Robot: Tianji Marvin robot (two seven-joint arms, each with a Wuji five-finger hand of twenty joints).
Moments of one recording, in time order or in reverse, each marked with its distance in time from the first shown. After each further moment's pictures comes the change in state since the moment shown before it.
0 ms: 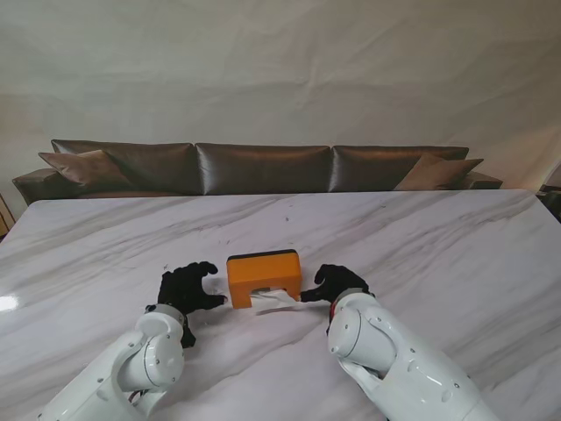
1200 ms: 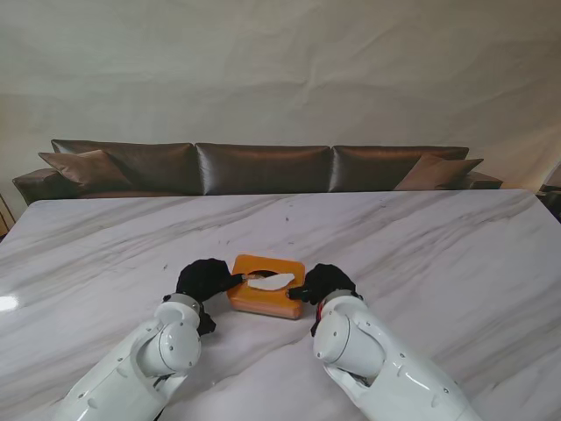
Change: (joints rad) left arm -0.110 -0.063 0.070 0.138 -0.174 -0.091 0.125; right arm -0.018 -0.046 -0.011 -0.021 0.055 -0.017 -0.116; left_hand 0.042 0.226 -0.258 -0.036 0.576 0.010 0.394 0.040 0.663 0.038 0.204 0.126 0.361 -0.016 0.272 0.110 0.214 -0.004 0.001 0.012; right_hand -0.019 -0.072 0.251 -0.226 0.590 -0.047 0.382 -0.199 0.614 -0.005 0.079 0.073 0.414 -0.027 0.157 0.034 0.287 0.011 0.210 0.011
